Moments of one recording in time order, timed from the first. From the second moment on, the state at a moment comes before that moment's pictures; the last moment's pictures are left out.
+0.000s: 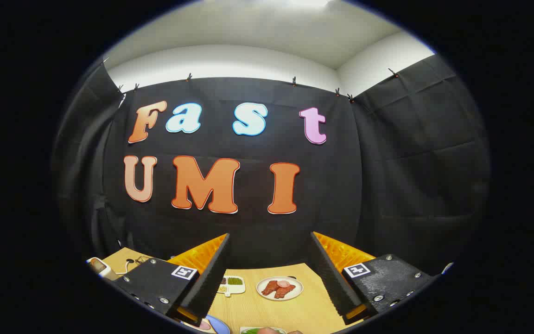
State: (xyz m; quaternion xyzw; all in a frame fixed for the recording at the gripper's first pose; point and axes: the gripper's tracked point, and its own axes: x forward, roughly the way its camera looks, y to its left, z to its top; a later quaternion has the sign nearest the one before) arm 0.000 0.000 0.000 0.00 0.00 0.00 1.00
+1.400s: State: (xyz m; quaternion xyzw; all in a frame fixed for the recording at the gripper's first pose) arm -0.010 -0.003 -0.032 0.02 0.03 0.10 0.99
